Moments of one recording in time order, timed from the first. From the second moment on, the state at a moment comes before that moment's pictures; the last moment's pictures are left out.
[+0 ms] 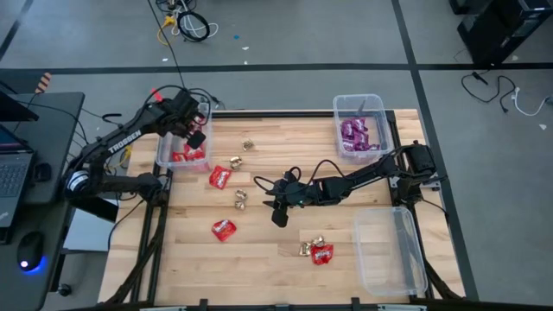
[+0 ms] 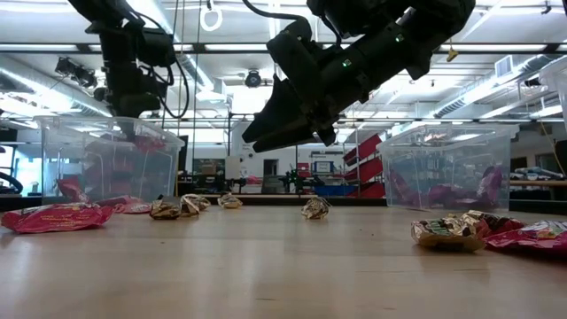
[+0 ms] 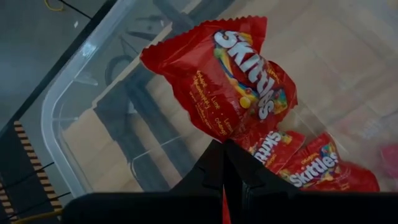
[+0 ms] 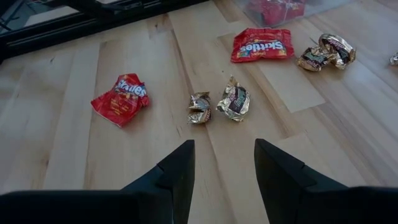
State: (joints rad) left arm 0.90 1.15 0.96 -0.98 -0.32 0.08; right arm 0.13 1.87 1.03 0.27 0.23 0.36
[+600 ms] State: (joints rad) left arm 0.90 1.15 0.96 -0.95 -0.32 0.08; right arm 0.13 1.87 1.03 0.27 0.23 0.36
